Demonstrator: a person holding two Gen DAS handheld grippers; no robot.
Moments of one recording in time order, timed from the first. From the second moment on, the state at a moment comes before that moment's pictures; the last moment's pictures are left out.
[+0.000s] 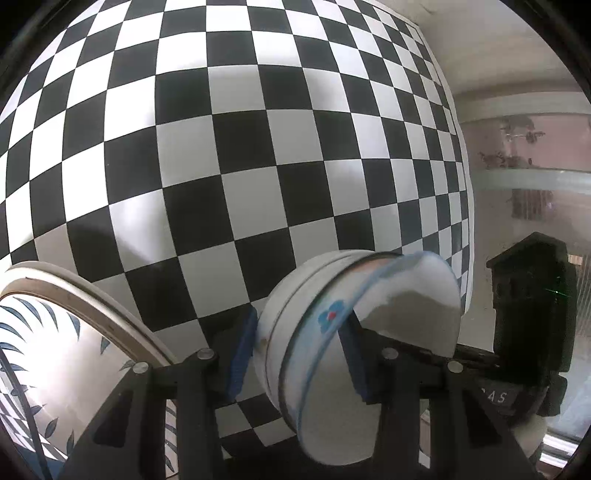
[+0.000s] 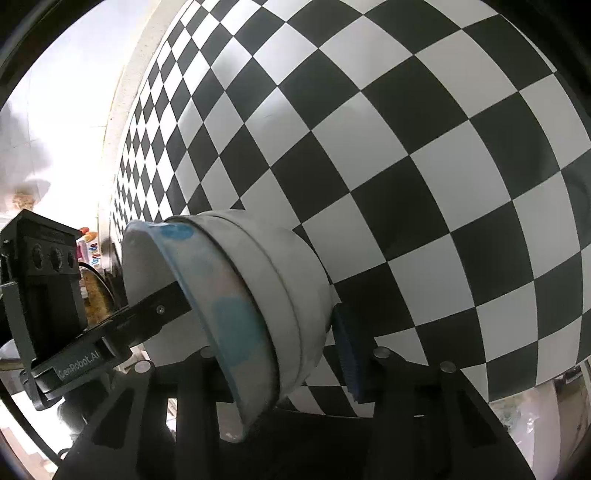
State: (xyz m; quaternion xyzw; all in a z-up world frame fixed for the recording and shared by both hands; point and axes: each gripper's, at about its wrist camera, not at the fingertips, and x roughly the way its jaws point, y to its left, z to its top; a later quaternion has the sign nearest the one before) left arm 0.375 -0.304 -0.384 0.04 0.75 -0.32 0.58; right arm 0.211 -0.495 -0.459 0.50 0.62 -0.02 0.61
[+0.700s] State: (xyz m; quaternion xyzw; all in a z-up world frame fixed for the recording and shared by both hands) left arm 0.390 -0.291 -0.348 0.02 0.72 -0.33 0.61; right arm 0.258 -0.478 -0.426 0.46 0.62 0.00 0.64
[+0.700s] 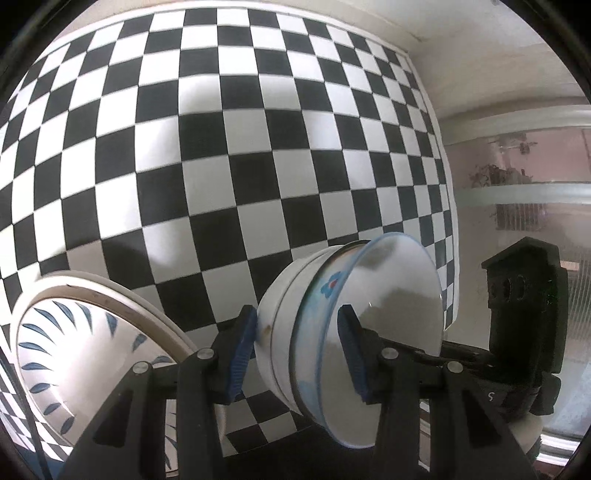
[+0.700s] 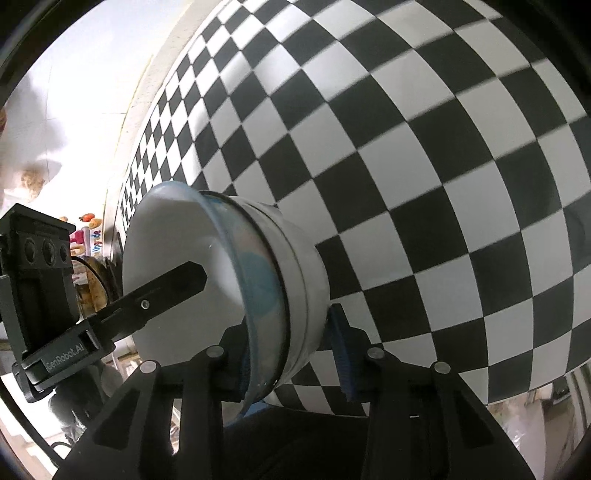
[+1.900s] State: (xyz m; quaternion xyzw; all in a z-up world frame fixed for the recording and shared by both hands) left arm 0.397 -0.114 -0.313 -0.07 0.68 -0.25 0.68; right arm 0.350 -0.319 -0.379 0.29 0.67 0.09 0.68
